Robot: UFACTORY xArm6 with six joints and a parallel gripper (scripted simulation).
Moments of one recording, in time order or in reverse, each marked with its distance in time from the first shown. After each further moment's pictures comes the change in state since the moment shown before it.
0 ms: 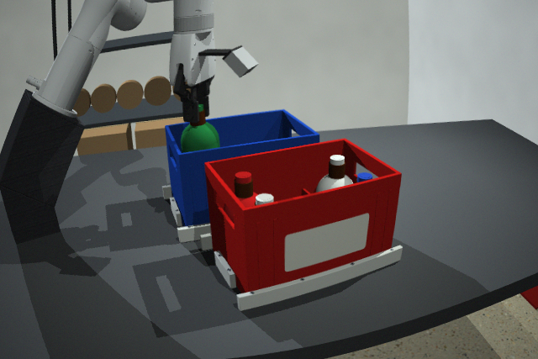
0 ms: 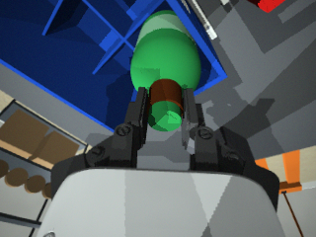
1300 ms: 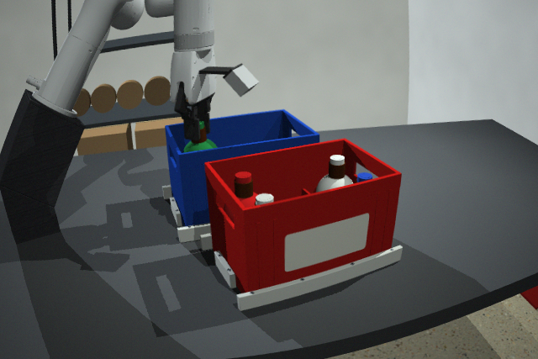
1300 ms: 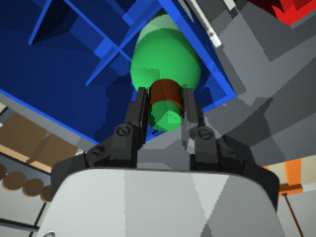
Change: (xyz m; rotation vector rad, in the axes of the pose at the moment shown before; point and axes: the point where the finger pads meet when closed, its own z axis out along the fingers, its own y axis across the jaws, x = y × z) arm 0.000 0.000 0.034 0.000 0.000 0.000
